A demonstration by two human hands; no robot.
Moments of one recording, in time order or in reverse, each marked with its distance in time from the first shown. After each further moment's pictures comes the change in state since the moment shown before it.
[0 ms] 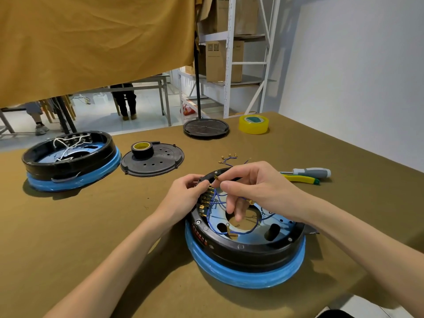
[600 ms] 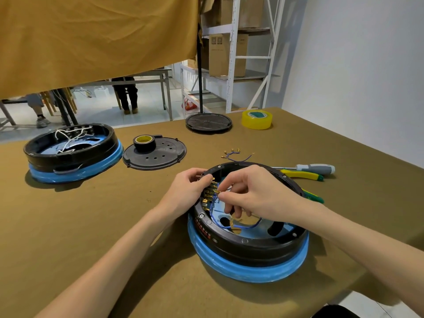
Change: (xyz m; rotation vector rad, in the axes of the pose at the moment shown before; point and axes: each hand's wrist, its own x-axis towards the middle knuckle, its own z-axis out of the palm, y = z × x) left_hand -0.004 0.004 0.000 0.011 -0.013 0.001; right_hand 0.007 0.016 0.013 -0.491 0.078 0.031
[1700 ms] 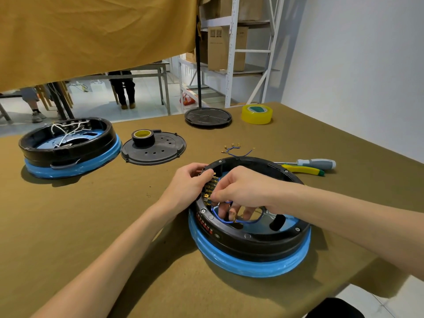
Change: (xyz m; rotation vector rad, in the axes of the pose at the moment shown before) left_hand 0.001 -0.002 0.001 -0.021 0.008 -0.006; right_hand 0.021 -0.025 0.012 0.133 -0.205 0.471
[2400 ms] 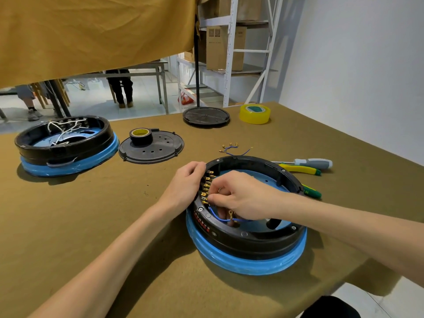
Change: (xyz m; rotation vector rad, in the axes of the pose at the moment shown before) left_hand -0.006 0.005 0.005 0.058 0.006 0.025; right_hand 0.001 0.015 0.006 -0.333 0.073 -0.285
